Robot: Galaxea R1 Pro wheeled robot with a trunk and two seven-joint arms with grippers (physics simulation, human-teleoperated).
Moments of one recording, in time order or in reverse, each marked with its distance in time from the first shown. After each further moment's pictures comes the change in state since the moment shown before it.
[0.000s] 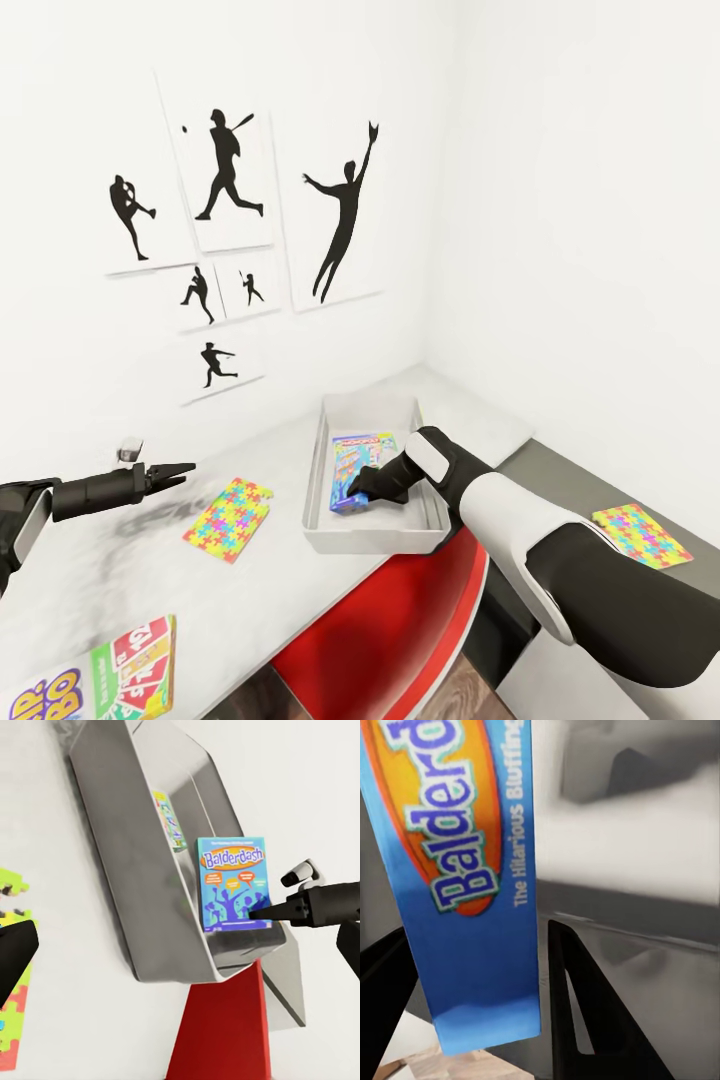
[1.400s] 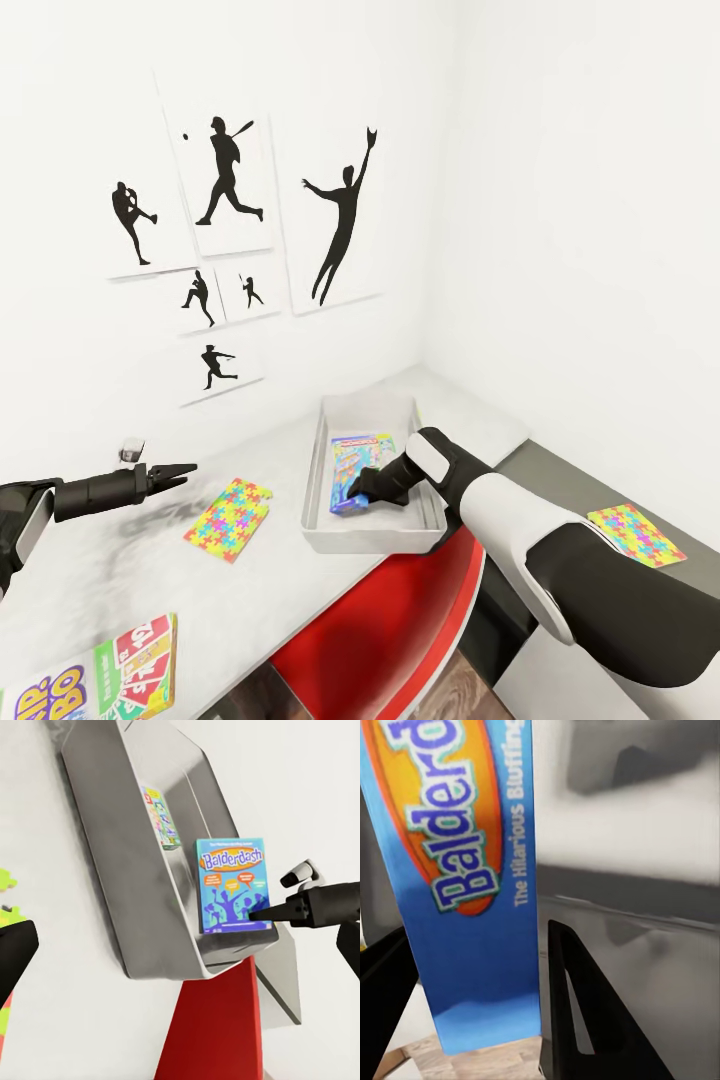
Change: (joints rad) left arm 0.000 -0.004 -0.002 0.000 -0.003 0.001 0.002; right arm 0.000 0.000 -0.001 0.009 -0.005 0.007 0.002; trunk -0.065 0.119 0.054
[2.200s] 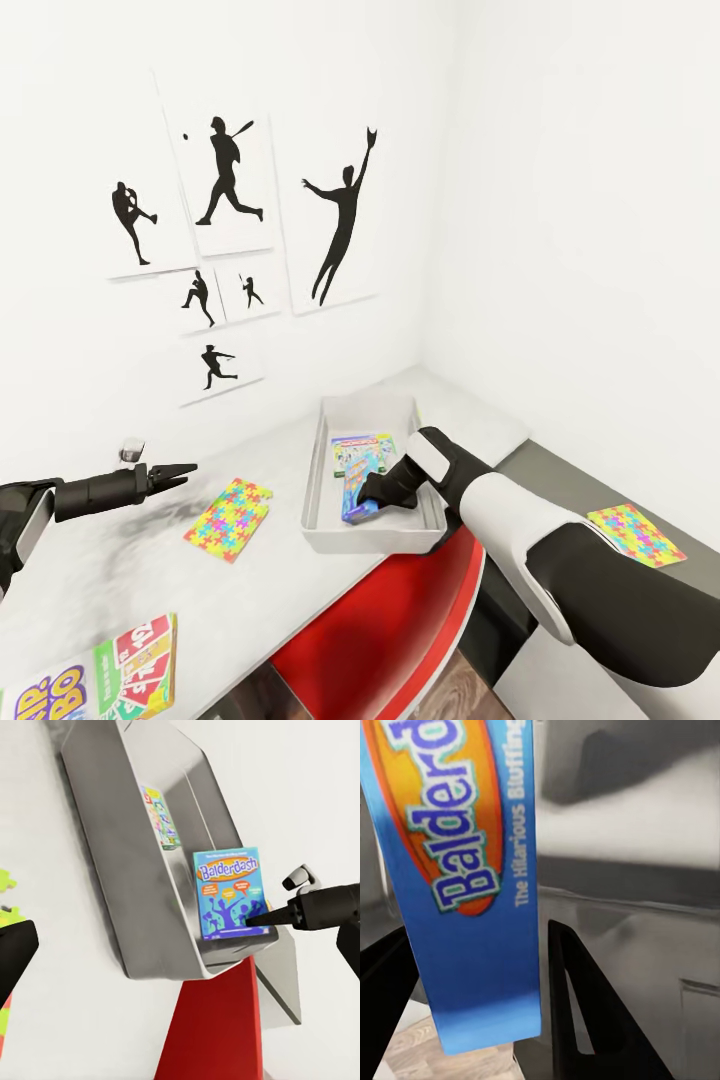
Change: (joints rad) left arm 0.000 -0.001 0.000 0.000 0.000 -0.001 0.000; right arm 0.000 0.000 -0.006 -0.003 -0.006 0.034 -0.119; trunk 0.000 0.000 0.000
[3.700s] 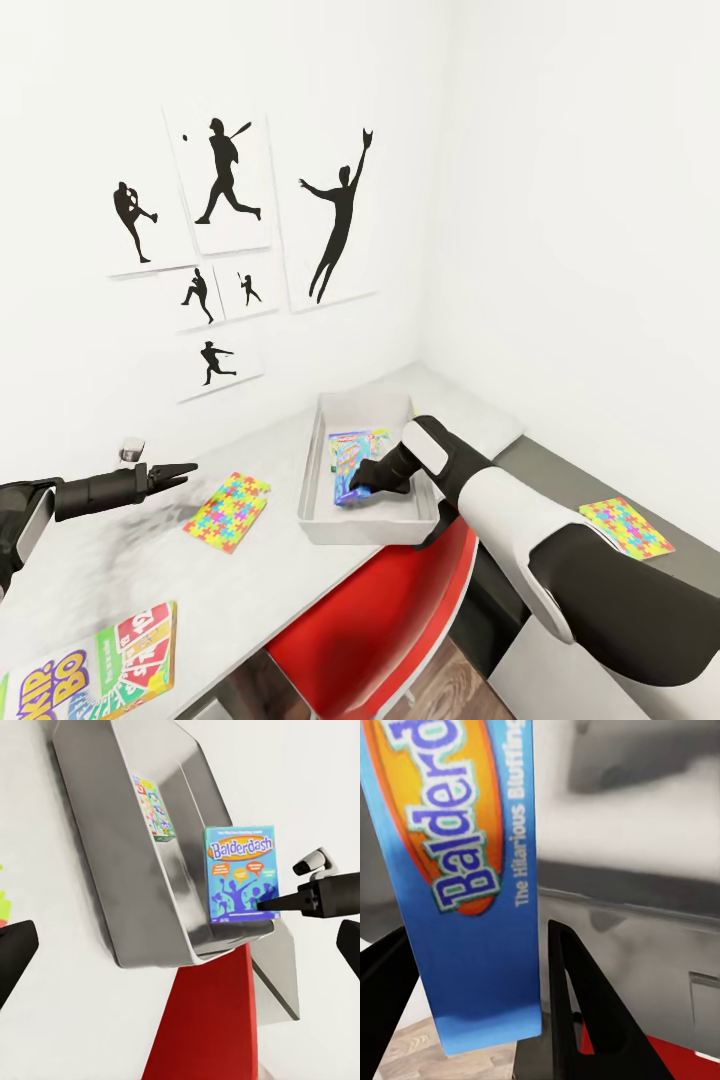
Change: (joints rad) left arm -0.002 0.000 0.000 0.000 -0.002 -0.003 0.001; right arm -0.003 0.000 0.003 -0.091 0.002 0.006 -0.002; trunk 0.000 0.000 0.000
